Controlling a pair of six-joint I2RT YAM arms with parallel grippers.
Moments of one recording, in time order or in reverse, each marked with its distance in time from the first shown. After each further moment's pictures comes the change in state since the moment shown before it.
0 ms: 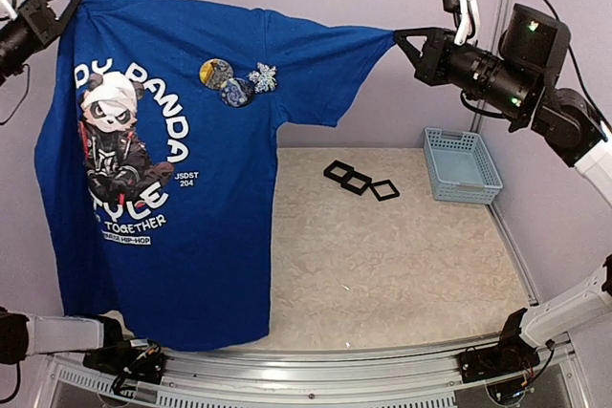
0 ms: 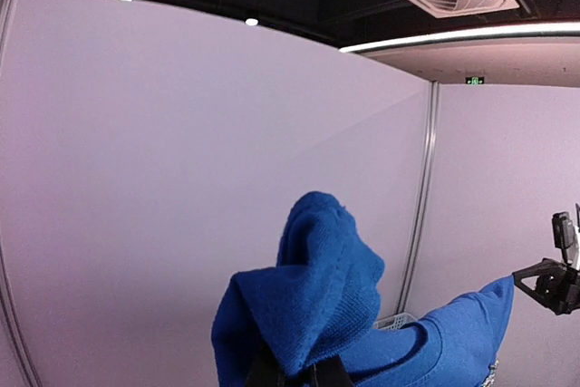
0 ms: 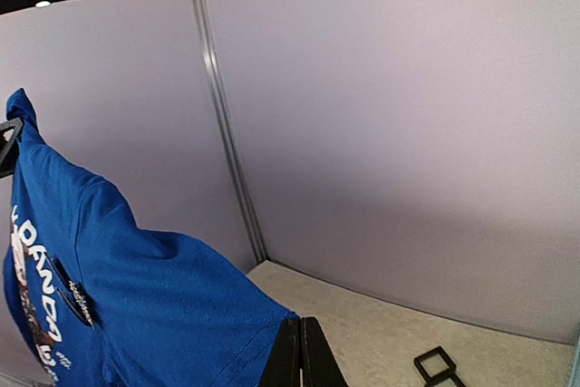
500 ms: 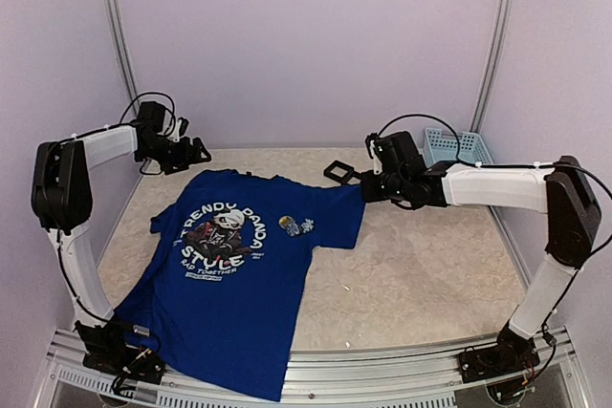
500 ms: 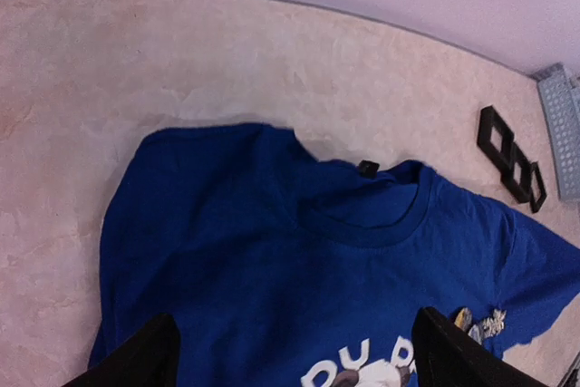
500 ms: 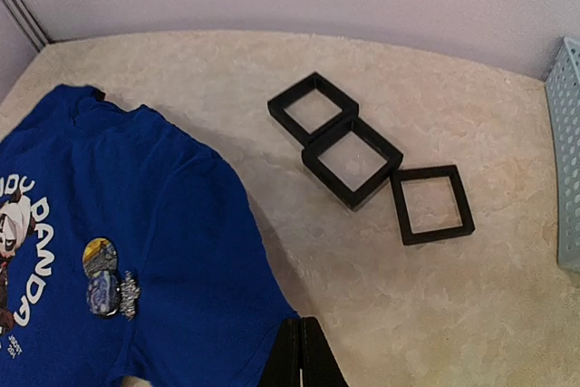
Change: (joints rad) left arm -0.027 0.881 -0.294 -0.039 -0.079 0.099; right arm -0.198 0.413 -0.503 0.177 0.125 0.157
